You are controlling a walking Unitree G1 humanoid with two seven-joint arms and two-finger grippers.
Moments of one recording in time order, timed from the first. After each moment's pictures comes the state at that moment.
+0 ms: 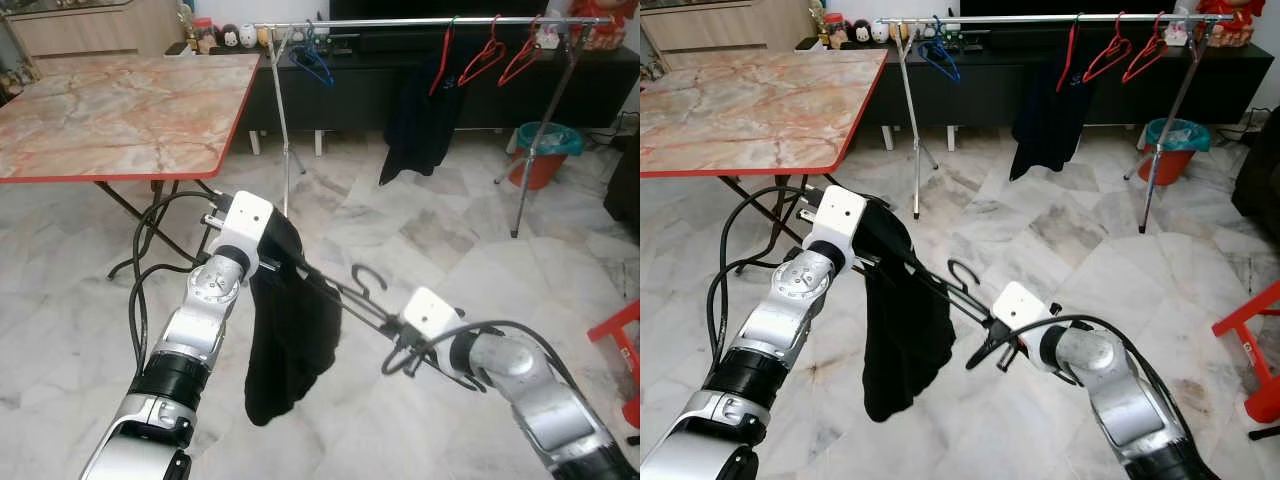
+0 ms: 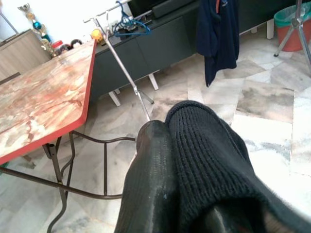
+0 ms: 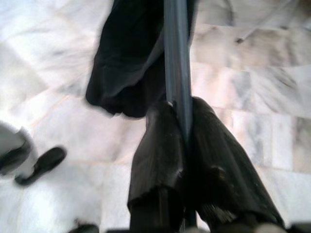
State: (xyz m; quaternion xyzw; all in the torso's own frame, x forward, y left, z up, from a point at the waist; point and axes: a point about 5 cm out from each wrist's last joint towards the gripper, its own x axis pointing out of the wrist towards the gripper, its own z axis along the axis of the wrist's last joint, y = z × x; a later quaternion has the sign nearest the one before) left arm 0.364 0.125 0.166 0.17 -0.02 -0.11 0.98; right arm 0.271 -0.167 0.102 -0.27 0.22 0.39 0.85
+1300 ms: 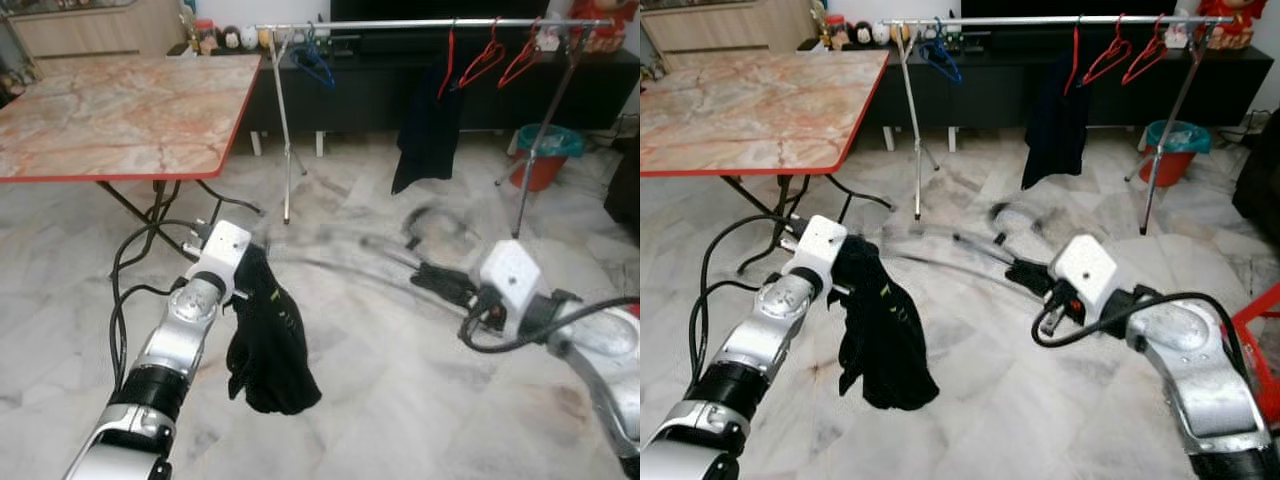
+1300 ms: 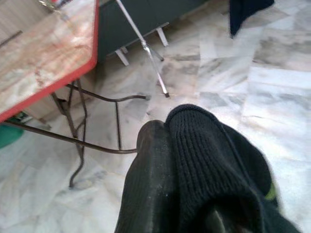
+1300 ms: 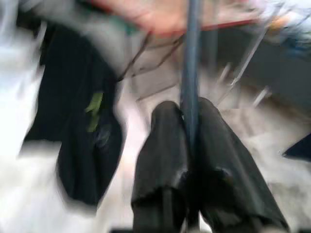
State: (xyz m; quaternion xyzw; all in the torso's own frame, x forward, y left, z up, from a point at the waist) left arm 0.355 0.152 0.121 0.21 0.06 -0.09 0.97; right arm 0.284 -0.198 0.177 -0.15 0.02 0.33 0.93
